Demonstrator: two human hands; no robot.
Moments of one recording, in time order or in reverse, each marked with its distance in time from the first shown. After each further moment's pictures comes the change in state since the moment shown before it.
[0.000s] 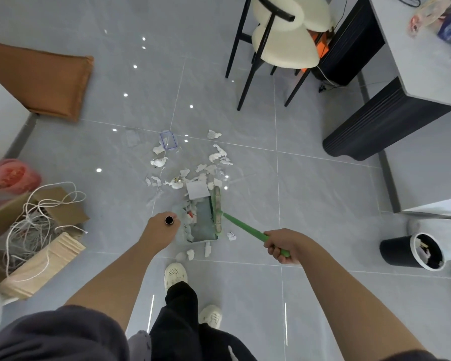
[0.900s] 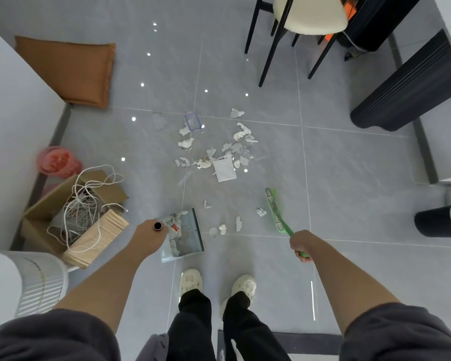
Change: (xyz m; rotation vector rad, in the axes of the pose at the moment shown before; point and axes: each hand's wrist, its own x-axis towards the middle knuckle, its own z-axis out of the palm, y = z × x) left_hand -0.062 -0.123 -0.096 0.143 0.036 -0.178; right_hand 0.036 0.074 0.097 -0.303 0.209 0.127
